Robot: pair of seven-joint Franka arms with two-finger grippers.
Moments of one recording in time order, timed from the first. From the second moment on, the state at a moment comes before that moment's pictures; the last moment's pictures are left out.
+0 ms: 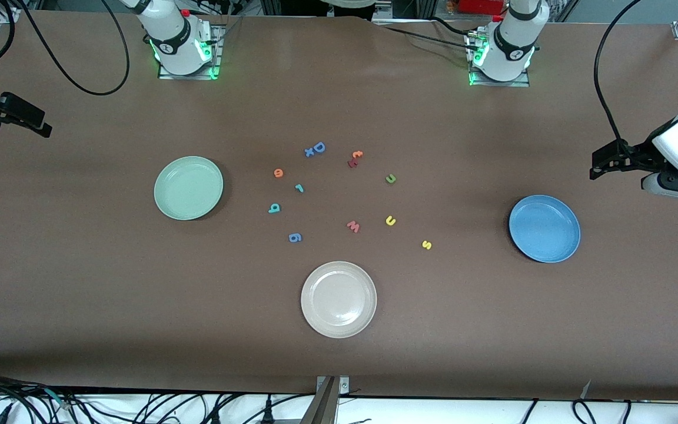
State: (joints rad) left arm 0.03 0.12 -0.04 -1.54 -0.01 1.64 0.17; right arm 0.01 0.00 -0.04 -1.54 0.02 1.51 0.06
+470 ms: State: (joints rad) left arm 0.03 0.12 -0.04 -1.54 -0.01 1.63 0.17; right arm 0.01 0.00 -0.04 -1.54 0.02 1.51 0.06
